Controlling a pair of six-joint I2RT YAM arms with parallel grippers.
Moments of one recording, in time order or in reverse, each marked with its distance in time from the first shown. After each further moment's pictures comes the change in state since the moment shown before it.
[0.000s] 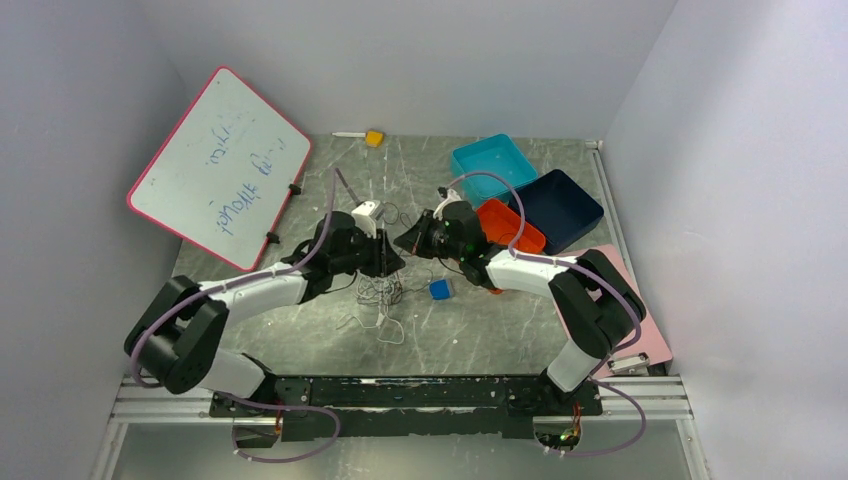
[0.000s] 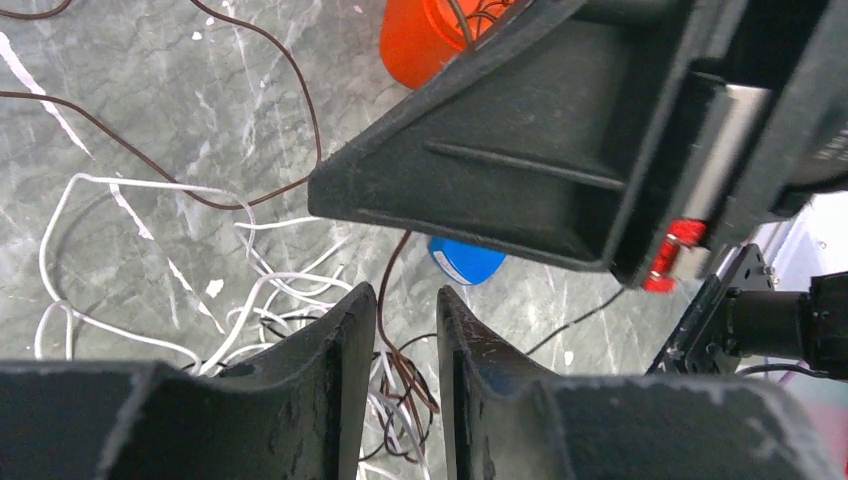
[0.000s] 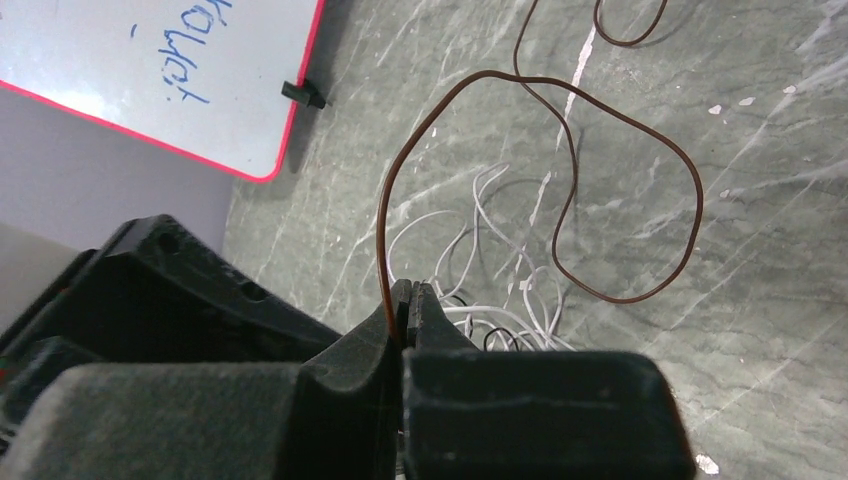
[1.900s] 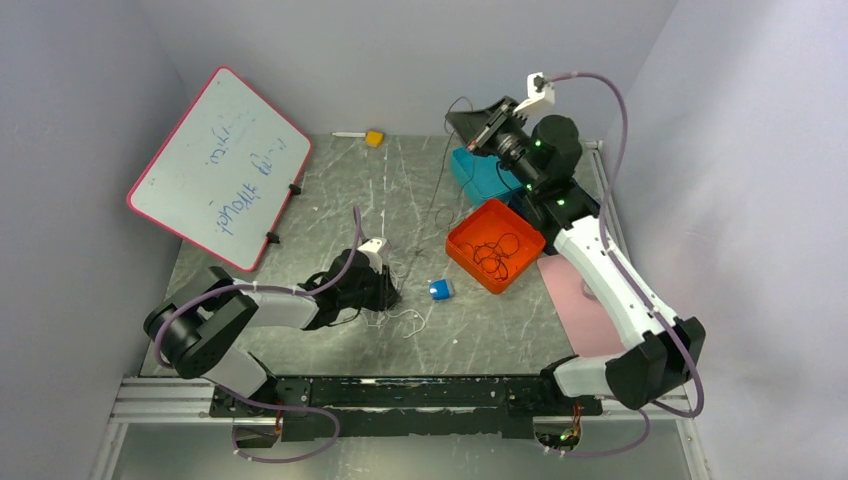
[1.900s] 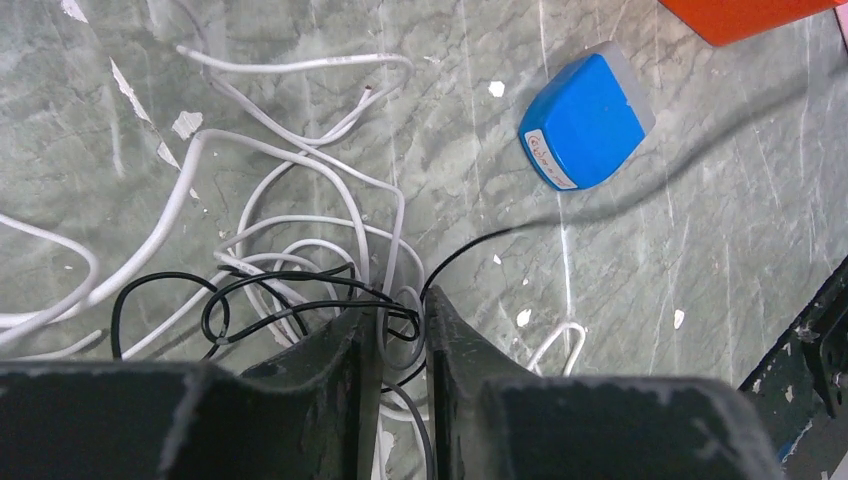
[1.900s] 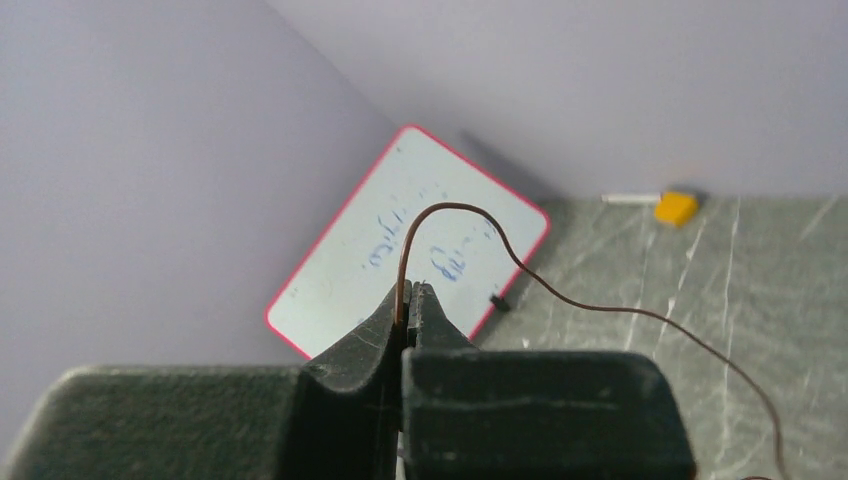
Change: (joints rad) left arm -0.148 0.120 -0.190 0.168 -0.201 -0.054; right arm -0.241 -0.302 0.491 -0.305 0.005 -0.099
